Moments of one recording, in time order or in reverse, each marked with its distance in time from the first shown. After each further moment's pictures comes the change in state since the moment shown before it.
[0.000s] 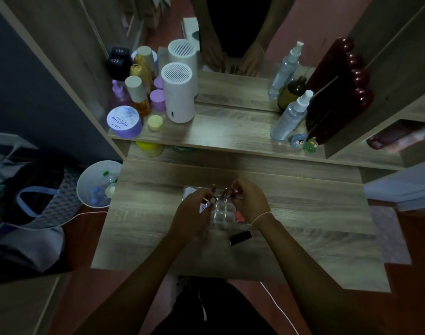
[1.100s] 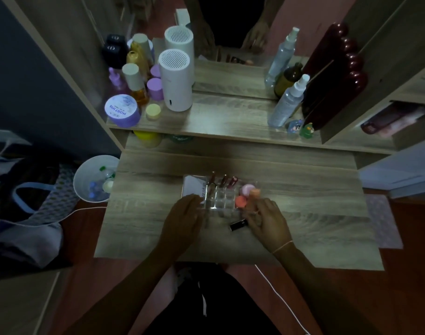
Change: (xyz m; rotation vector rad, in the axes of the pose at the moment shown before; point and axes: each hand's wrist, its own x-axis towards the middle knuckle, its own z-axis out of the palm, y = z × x) left_hand -0.041 -0.014 -0.011 0.396 0.104 0.378; right_hand -0.079 0.037 -0.006 -0.138 0.180 -0.106
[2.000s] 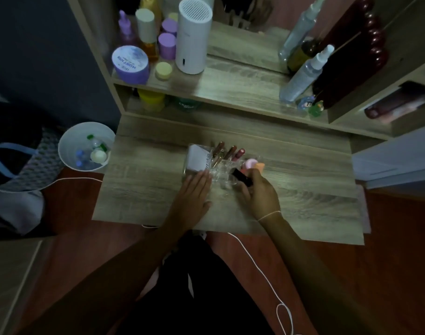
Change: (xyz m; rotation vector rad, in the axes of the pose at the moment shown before) left_hand -0.047 -0.017 0.039 0.420 -0.345 0.104; right_hand -0.013 -0.044 0.022 -0.038 -0.087 0.180
